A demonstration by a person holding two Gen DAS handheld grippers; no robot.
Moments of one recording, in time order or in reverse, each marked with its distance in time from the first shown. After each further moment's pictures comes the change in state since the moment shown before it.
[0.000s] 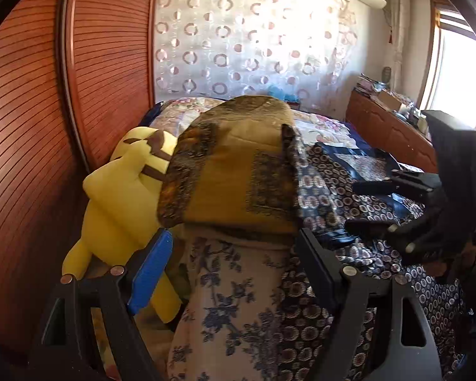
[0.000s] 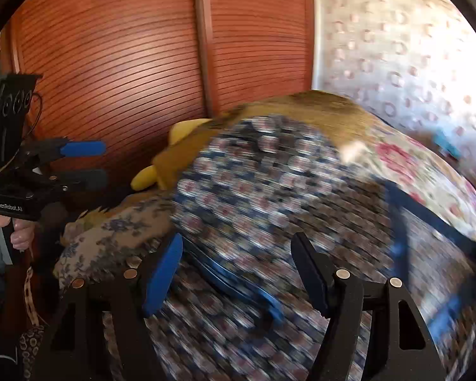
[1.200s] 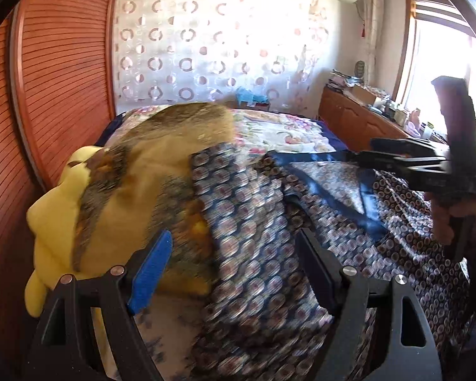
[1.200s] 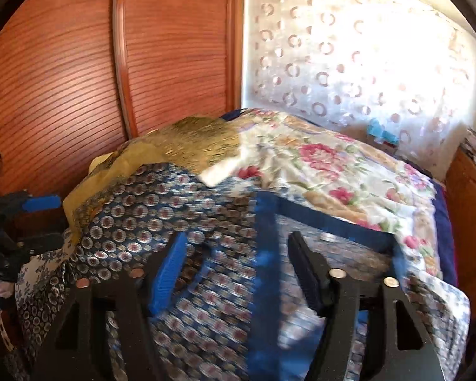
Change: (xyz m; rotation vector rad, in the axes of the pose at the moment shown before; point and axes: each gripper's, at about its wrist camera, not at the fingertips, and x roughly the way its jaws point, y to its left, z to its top) left arm 0.054 -0.088 0.036 0.080 -0.016 -0.121; right arm -0.028 -0.105 -0.009 0.161 -0.085 -0.301
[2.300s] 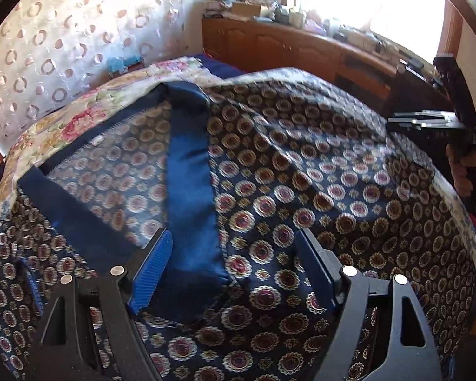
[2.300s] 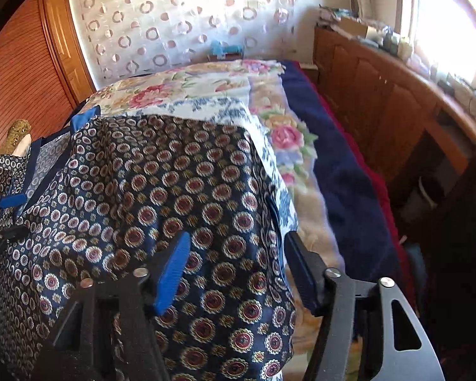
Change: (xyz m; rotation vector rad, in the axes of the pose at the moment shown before) left arm 0.137 -0.236 -0.006 0.445 0.282 -0.299; right arm -0.105 -0.214 -0.228 0.524 0.221 -0.375
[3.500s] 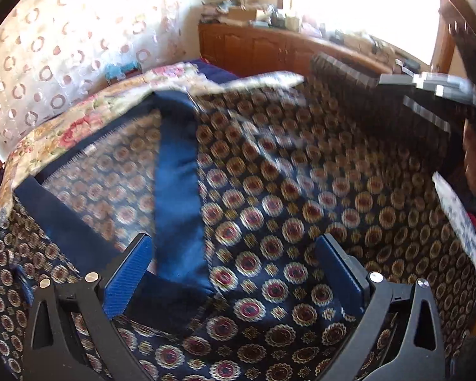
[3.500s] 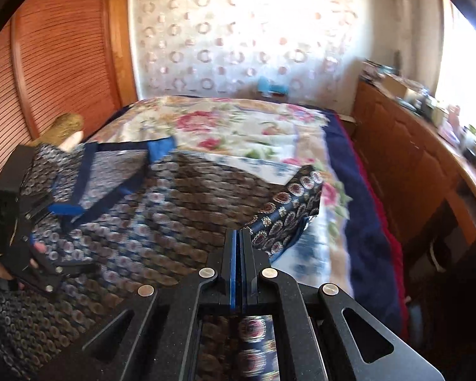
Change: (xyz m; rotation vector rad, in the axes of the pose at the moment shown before) left arm -0.008 -0.002 0.005 -0.010 -0.057 -0.007; right arm -0.047 0.079 0.030 -0.226 -0.156 0.077
